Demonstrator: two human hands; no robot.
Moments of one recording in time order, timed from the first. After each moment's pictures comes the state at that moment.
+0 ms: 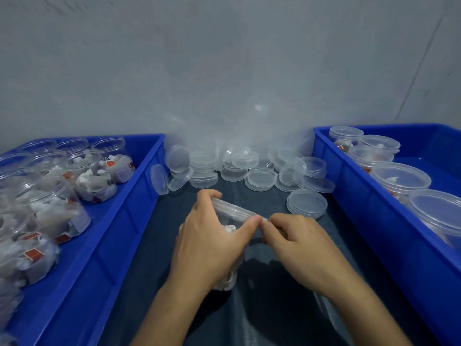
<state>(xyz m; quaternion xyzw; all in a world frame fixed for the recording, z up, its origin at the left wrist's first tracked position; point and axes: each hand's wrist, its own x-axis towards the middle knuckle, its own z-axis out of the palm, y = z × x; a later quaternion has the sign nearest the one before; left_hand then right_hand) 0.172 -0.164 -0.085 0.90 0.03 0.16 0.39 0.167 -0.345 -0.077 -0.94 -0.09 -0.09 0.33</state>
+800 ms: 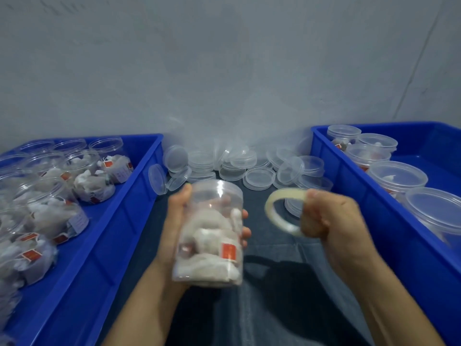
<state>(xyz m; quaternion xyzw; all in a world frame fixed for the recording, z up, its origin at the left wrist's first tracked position) 0.176 -0.137 -0.076 0.46 -0.02 -0.22 0.86 0.176 -0.375 -0.069 -0.68 -0.11 -0.14 0.71</state>
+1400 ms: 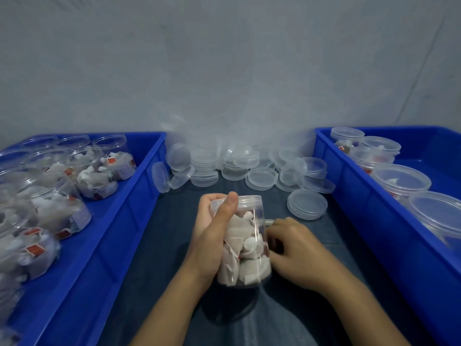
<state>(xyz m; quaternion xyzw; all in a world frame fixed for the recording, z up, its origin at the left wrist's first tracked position) 0.180 -0.170 -0.100 0.61 -0.03 0.07 0.79 0.193 -0.358 -0.114 -0.94 -0.23 -0.05 0.26</state>
